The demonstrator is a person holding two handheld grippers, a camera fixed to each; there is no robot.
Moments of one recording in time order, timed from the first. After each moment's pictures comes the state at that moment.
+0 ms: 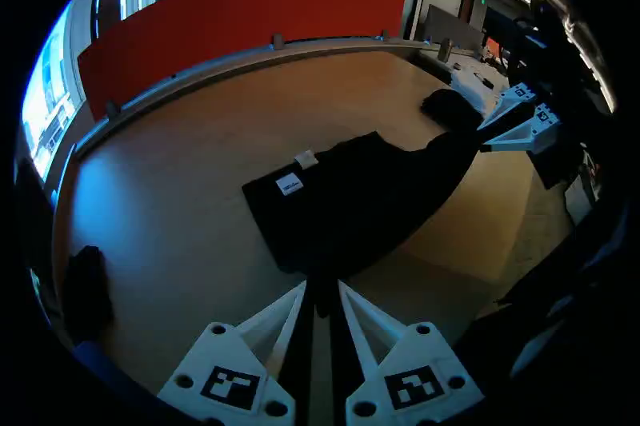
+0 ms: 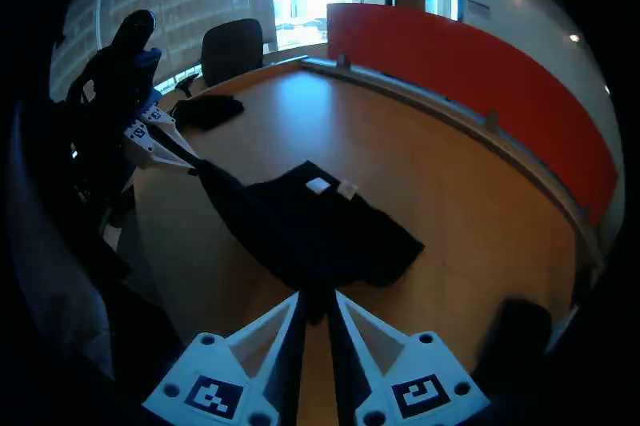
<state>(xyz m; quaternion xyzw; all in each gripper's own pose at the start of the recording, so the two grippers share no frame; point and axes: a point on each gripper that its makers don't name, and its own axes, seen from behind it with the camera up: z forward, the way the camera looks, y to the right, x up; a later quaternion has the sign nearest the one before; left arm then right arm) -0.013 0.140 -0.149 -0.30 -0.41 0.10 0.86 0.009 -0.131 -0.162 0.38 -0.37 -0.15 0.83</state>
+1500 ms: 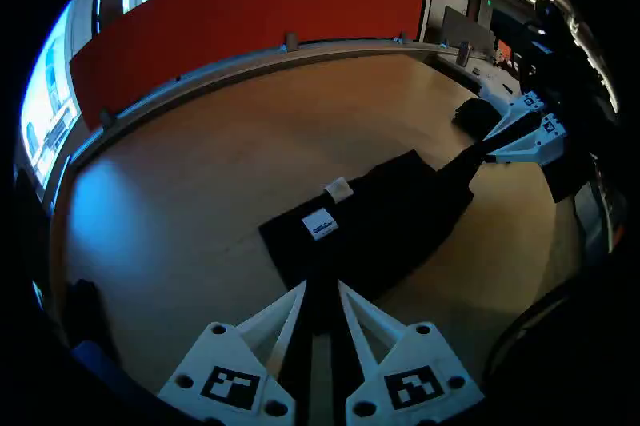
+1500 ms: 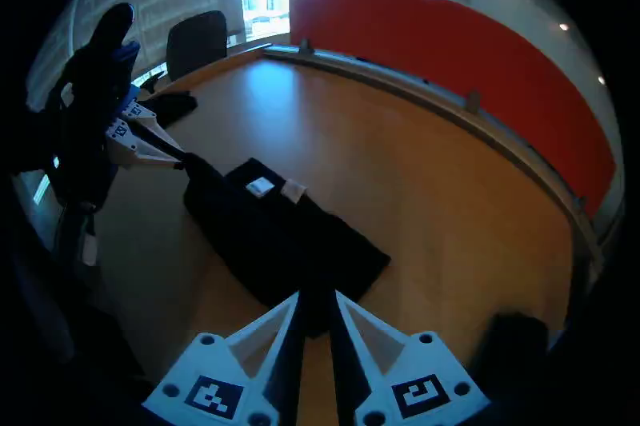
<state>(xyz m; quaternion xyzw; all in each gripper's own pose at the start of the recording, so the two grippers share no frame) -0.047 0.155 -0.050 -0.28 -0.40 0.11 0.86 -0.034 -0.117 -0.072 0.33 -0.39 -0.15 0.85</state>
